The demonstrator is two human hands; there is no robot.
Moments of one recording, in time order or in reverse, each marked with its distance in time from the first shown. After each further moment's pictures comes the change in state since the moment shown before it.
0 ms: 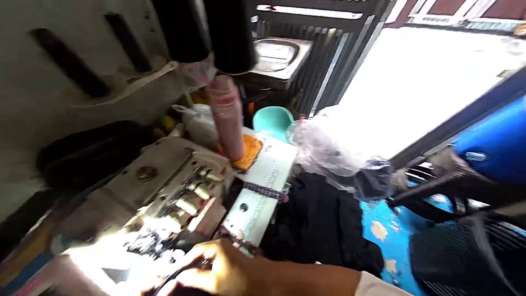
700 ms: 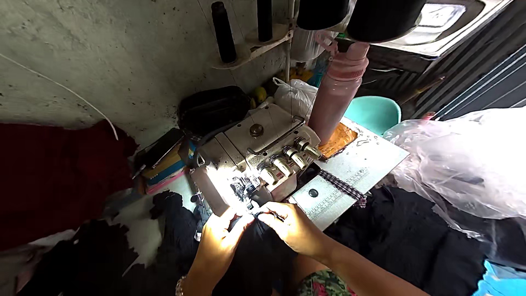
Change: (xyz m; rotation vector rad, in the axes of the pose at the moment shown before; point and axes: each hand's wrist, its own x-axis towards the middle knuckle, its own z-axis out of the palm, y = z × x) left_hand -0.008 -0.009 0.018 -0.214 0.174 -0.261; right_hand 0.010 0.006 -0.003 -0.118 -0.099 0.097
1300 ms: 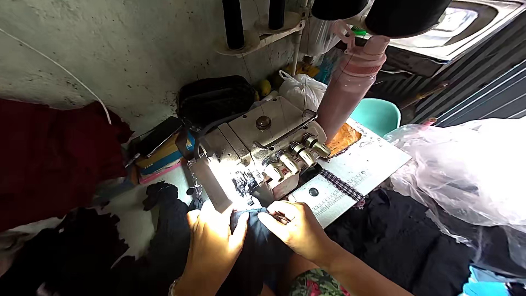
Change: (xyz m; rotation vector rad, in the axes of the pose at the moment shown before) left_hand -0.003 0.010 0.002 0.618 0.138 0.095; right_hand -0.006 0.009 0.005 -0.267 0.185 -0.108
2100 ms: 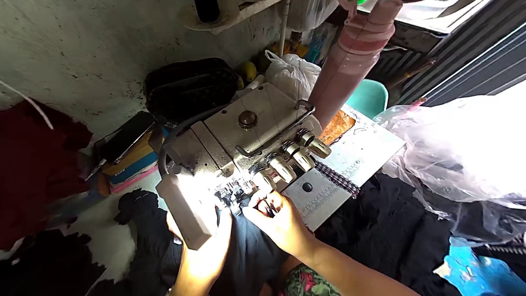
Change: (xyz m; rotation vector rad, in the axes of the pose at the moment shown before) left_hand 0.007 -0.006 0.030 -0.207 -0.079 -0.396; right_hand 0.016 0.009 0.022 0.429 0.117 0.184
